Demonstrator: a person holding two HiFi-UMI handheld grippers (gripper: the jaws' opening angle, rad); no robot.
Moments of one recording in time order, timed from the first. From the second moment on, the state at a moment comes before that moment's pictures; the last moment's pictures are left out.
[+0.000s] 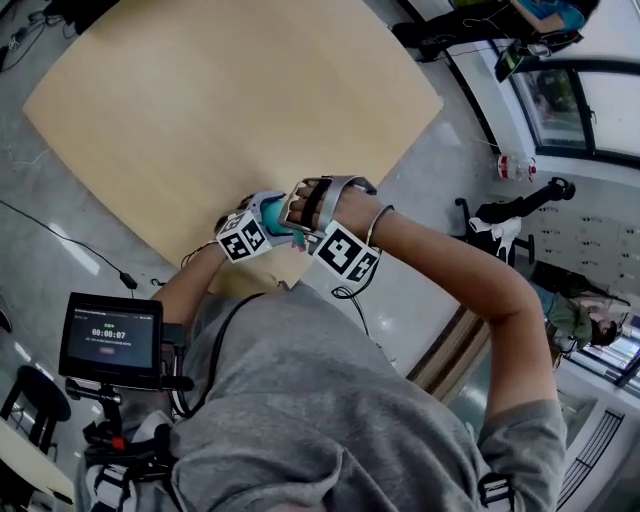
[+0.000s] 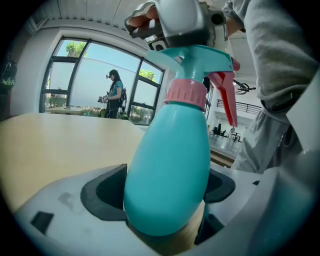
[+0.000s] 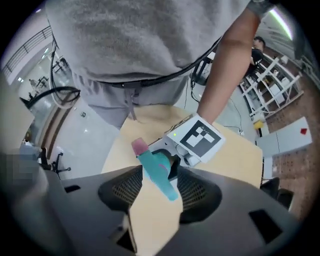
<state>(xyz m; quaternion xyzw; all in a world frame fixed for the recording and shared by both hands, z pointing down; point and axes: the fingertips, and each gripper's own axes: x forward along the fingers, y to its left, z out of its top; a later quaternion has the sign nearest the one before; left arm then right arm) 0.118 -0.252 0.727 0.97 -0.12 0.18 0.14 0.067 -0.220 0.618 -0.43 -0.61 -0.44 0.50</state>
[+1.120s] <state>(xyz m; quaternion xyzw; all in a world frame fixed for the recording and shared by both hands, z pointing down) 0.108 -0.259 0.720 0.94 -0.27 0.16 0.12 0.059 -0.244 0.637 0.21 -0.84 0.15 0.48</state>
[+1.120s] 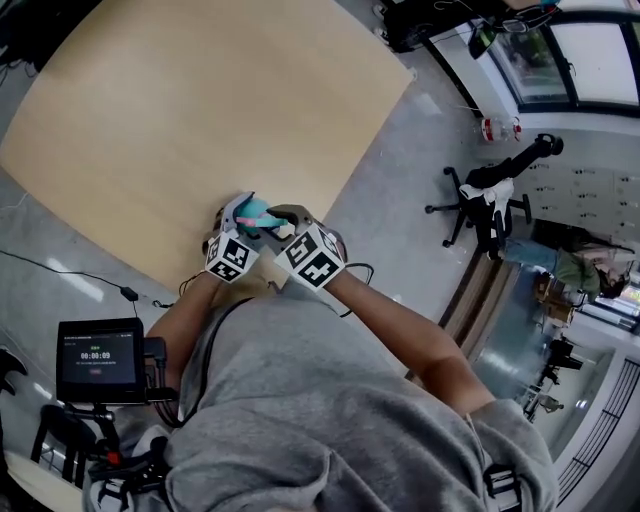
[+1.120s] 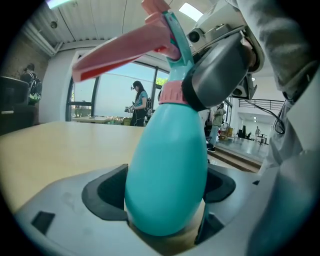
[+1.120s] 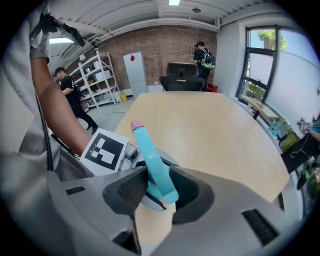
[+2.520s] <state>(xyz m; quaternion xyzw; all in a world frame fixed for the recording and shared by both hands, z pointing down) 0.065 -0.246 0.746 0.95 -0.22 0.21 0.07 0.038 -0.268 0.674 0.19 -0.78 0.05 0.59</state>
